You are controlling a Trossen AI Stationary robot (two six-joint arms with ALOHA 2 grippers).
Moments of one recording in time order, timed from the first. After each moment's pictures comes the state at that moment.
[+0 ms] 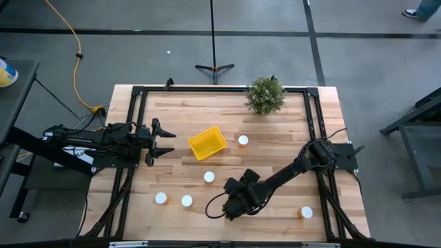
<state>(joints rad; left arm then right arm) -0.07 0.23 0.17 0.06 -0.06 -0.05 0.52 2.16 1.65 -0.95 0.44 1.07</state>
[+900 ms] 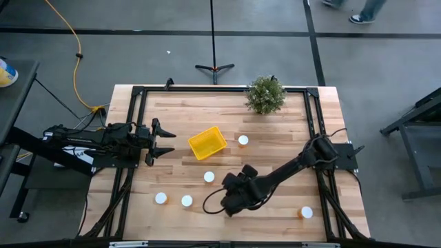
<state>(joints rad) -0.07 0.23 0.17 0.06 -0.06 -0.05 0.49 2.09 1.65 -0.91 0.50 1.04</state>
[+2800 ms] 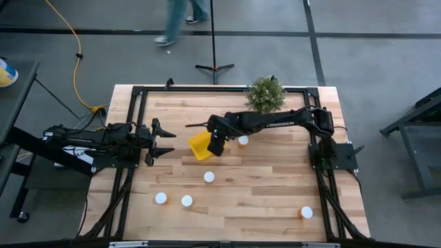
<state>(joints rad) -0.07 0.23 0.17 0.06 -0.06 -0.05 -0.07 2.00 1.65 -0.66 0.13 0.36</state>
